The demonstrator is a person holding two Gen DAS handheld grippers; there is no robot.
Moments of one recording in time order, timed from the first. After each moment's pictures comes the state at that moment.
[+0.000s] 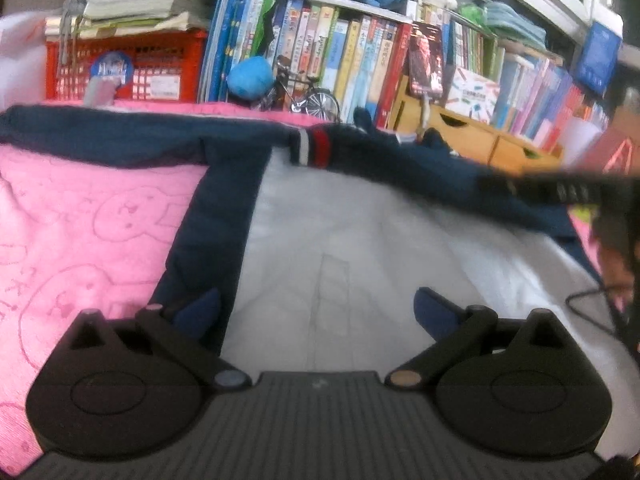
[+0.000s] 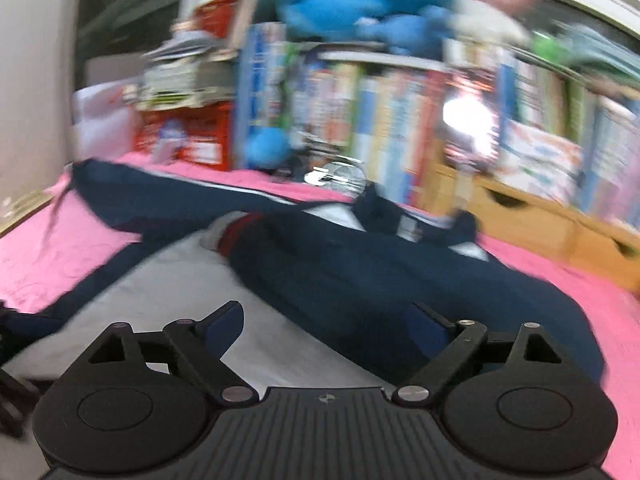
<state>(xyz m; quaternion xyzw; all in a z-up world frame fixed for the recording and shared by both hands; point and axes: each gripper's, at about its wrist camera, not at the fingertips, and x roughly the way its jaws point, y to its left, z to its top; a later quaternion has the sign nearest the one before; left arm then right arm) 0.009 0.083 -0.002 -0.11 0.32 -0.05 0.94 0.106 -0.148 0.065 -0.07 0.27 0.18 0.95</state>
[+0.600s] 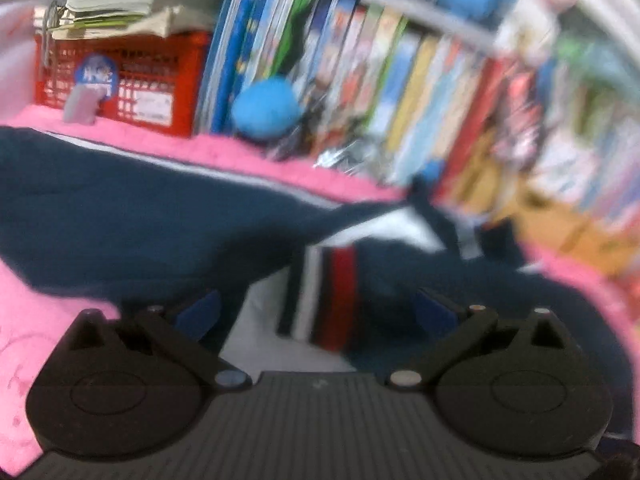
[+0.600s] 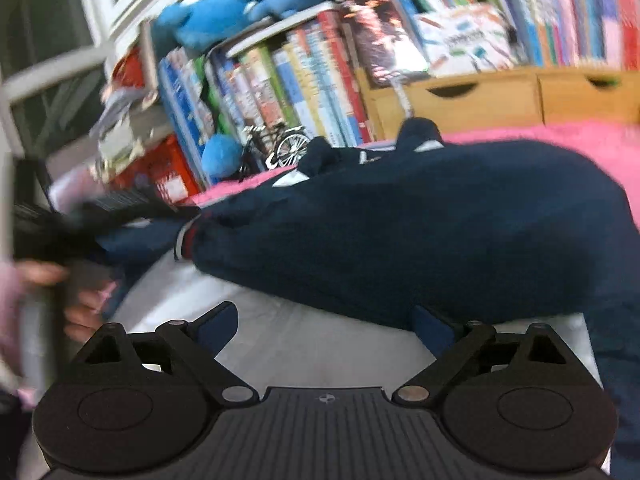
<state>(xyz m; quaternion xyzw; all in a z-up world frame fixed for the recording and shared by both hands) 0.208 0.066 0.000 -0.12 0.33 0.05 0.94 0.119 -0.215 0.011 0.15 0.31 0.18 0.92</state>
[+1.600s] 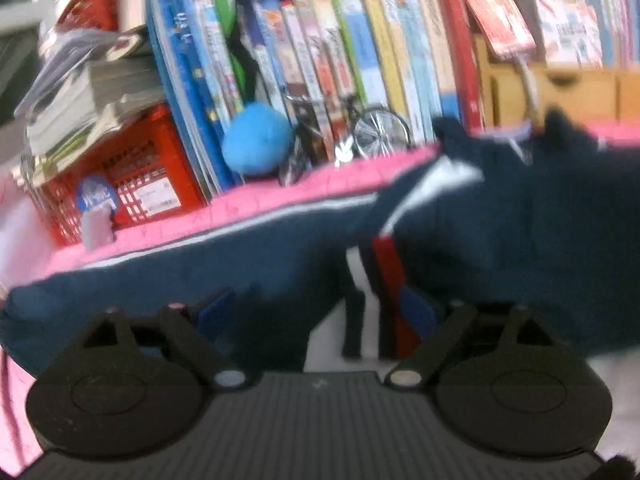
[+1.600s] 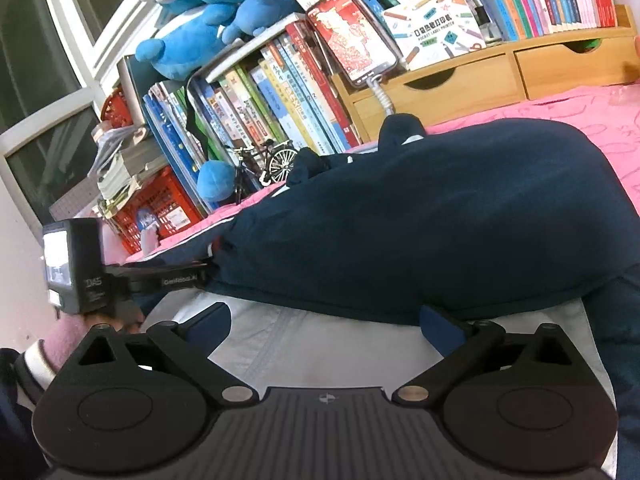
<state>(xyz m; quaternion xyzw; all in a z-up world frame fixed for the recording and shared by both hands) 0.221 0.052 -0.012 0.10 0.31 0.07 0.94 0.126 -0.231 0.003 0.20 0.30 0.19 0.91</state>
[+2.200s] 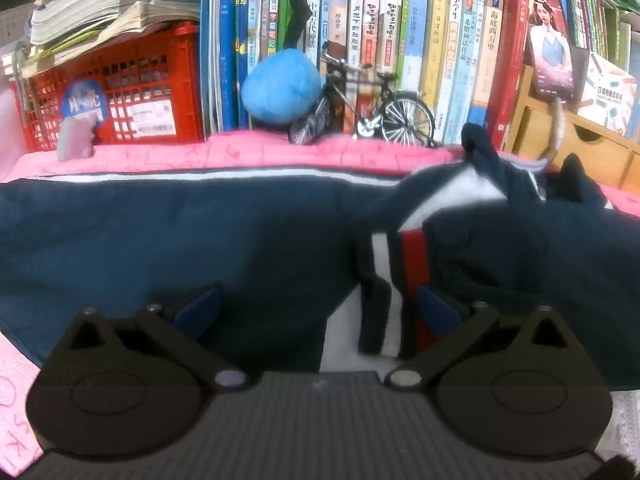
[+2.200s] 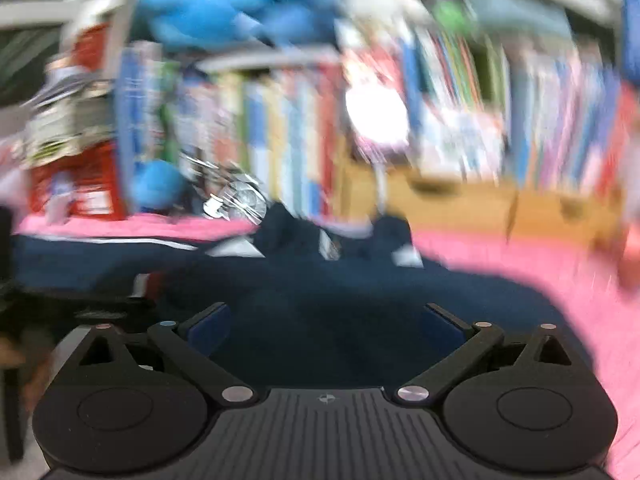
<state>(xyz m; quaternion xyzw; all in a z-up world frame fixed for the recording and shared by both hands) 0.224 0.092 -0.017 -0.03 0.35 0.05 0.94 0.181 -0.150 0.052 0.02 0.29 0.04 0.96</state>
